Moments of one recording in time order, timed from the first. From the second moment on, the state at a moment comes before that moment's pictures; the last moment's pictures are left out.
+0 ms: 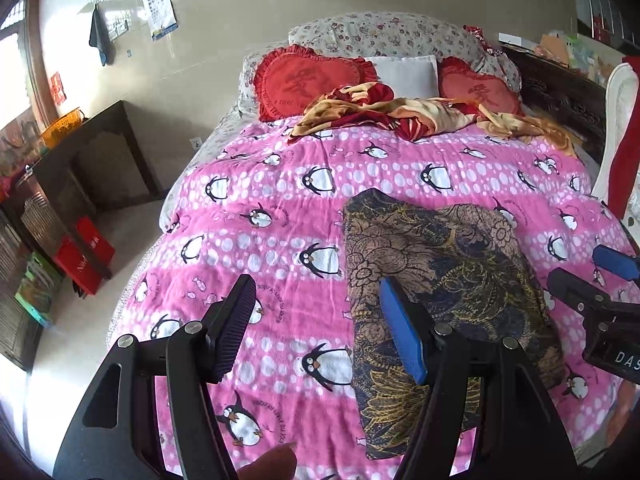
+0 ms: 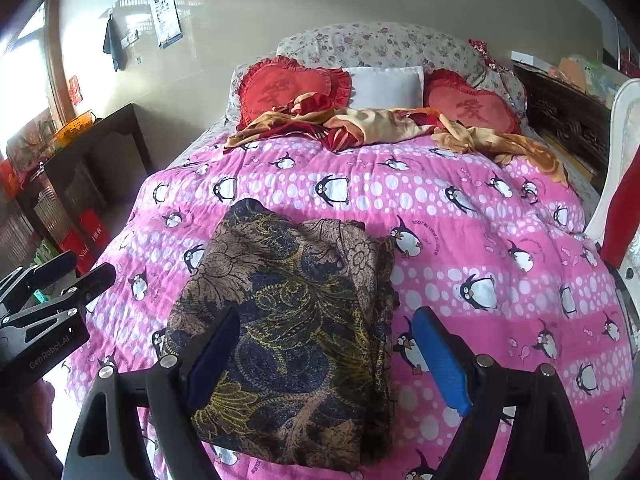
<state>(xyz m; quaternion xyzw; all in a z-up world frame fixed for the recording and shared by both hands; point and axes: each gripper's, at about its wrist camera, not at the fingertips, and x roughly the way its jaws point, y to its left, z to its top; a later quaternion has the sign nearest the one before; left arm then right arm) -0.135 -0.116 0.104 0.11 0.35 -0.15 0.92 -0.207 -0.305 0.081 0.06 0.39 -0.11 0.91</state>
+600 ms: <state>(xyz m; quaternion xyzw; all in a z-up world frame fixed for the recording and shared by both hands) -0.129 -0.120 0.097 0.09 0.36 -0.16 0.91 -0.199 -0.303 0.069 0.06 0.41 -0.11 0.91</state>
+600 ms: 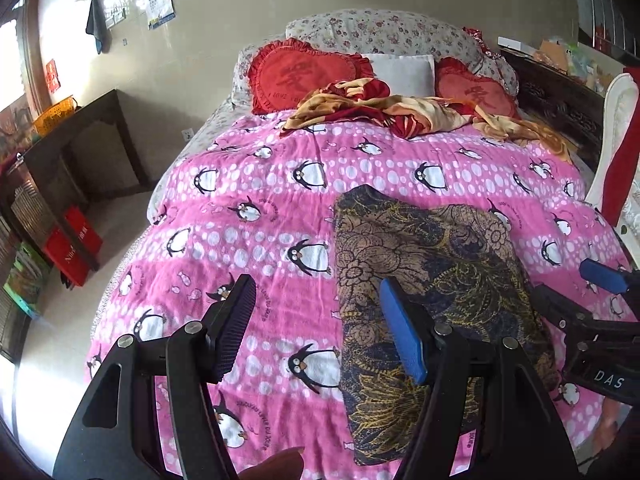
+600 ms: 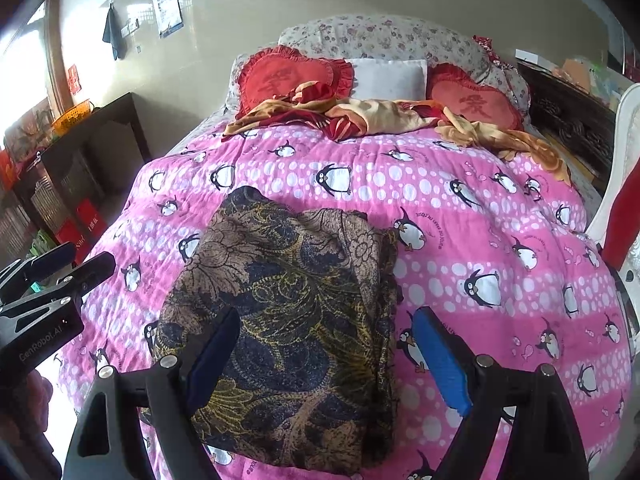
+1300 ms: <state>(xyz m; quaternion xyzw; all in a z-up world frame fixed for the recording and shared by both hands) -0.121 -0.127 0.082 0.08 0.38 -0.17 0.90 -0.190 -0.307 0.052 0.06 0.43 -0.11 0.89</state>
